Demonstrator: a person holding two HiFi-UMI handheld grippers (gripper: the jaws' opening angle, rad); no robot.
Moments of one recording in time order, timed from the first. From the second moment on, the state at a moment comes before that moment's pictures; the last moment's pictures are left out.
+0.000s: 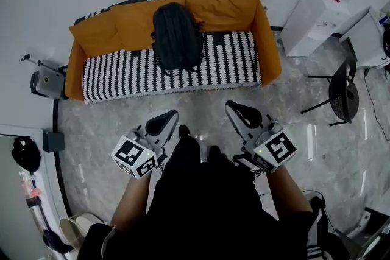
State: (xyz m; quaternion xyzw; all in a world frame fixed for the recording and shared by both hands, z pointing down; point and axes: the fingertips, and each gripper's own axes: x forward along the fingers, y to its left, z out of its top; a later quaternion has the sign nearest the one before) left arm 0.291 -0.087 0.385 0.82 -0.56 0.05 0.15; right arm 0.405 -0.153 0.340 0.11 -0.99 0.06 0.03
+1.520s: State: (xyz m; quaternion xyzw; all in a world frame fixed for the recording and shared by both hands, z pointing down) left arm 0.238 0.007 0.392 0.86 -0.49 0.02 0.13; right arm 0.328 -0.031 0.391 0.11 -0.98 0.10 0.10
